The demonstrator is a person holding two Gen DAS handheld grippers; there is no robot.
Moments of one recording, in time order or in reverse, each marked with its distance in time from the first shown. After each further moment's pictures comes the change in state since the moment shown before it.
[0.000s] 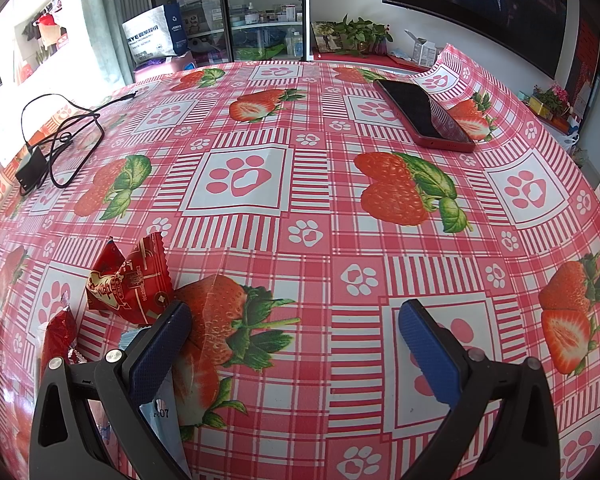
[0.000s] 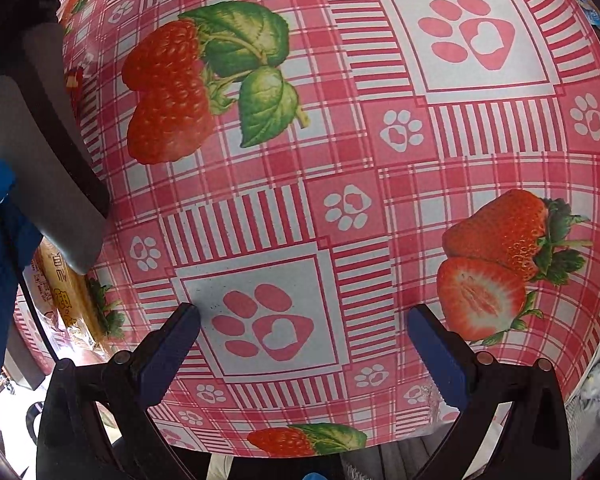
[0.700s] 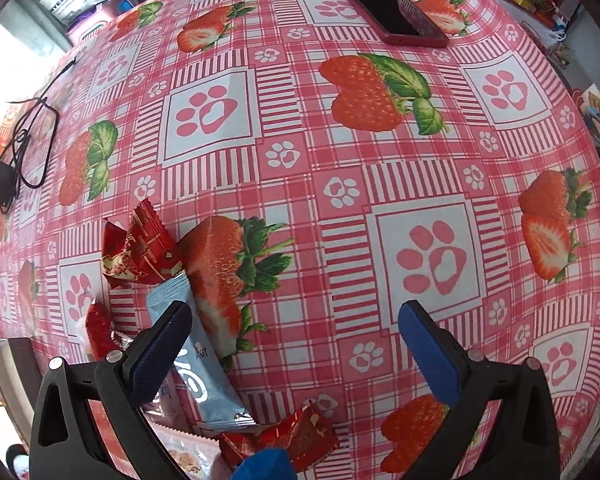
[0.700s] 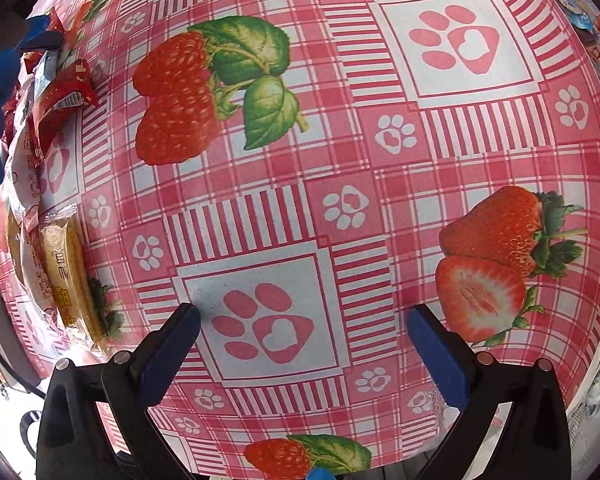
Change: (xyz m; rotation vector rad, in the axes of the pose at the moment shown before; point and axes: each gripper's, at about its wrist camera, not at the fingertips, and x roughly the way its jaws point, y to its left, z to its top) left arm -0.022 -0.007 0.028 0.221 0.475 -0.065; right arm -0.005 0.000 -0.008 0.002 -0.097 -0.002
